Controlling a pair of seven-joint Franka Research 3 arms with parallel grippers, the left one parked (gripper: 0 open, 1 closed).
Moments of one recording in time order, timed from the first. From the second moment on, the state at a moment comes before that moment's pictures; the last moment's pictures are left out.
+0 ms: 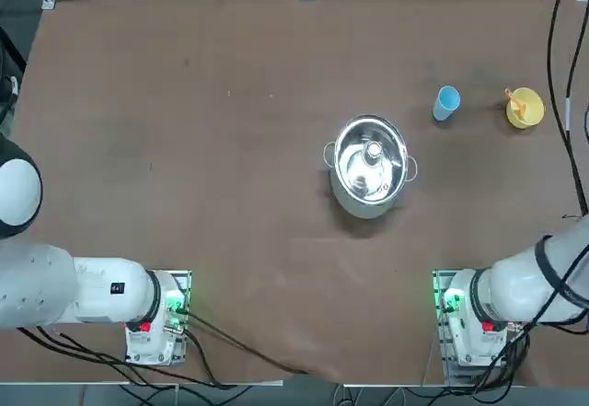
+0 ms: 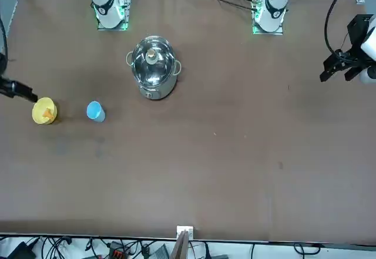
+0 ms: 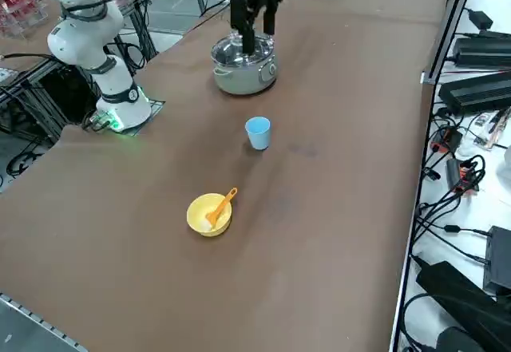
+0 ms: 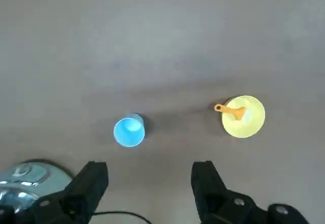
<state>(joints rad) 0.06 0.23 -0.15 -1.34 -0.01 1.50 0.03</state>
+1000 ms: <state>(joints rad) 0.09 0.02 -0.15 -1.53 0.03 1.49 -0.04</state>
